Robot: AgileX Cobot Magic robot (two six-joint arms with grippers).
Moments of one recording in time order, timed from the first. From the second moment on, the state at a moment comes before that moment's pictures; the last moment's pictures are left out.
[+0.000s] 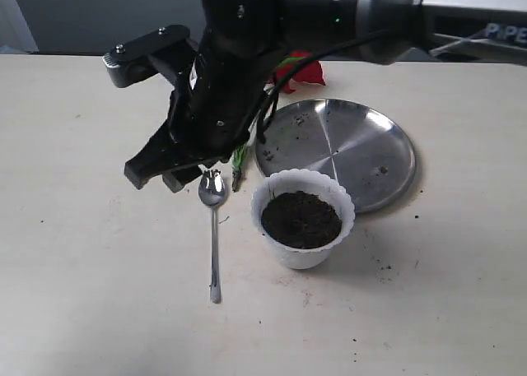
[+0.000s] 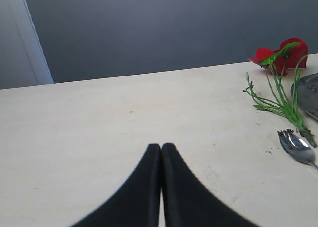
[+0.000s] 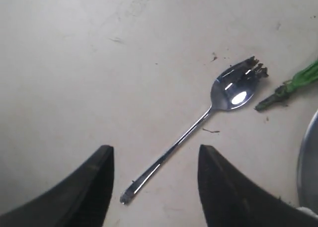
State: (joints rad) left arm -0.11 0.01 0.00 0.04 0.23 0.01; right arm 0.99 1.93 -1.59 0.15 0.92 -0.09
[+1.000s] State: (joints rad) left arm -0.11 0.01 0.00 0.04 0.23 0.01; right arm 0.99 2.22 -1.61 0.06 0.87 0.16
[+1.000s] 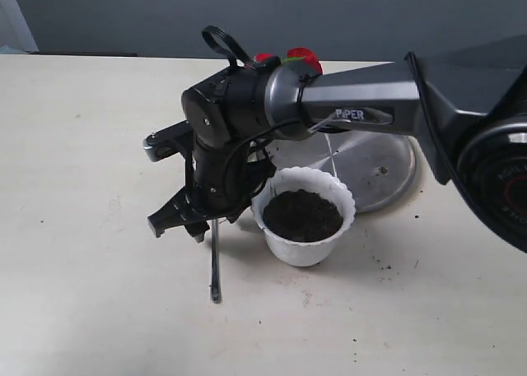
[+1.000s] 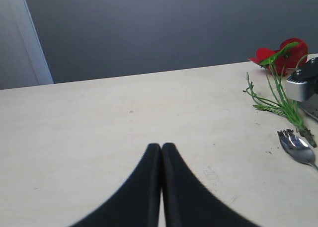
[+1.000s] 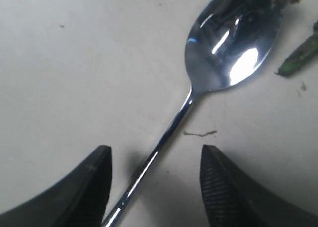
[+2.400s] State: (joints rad) left arm -0.11 0.01 0.00 0.04 0.23 0.01; right arm 1.03 2.30 -1.79 -0.09 1.03 0.25
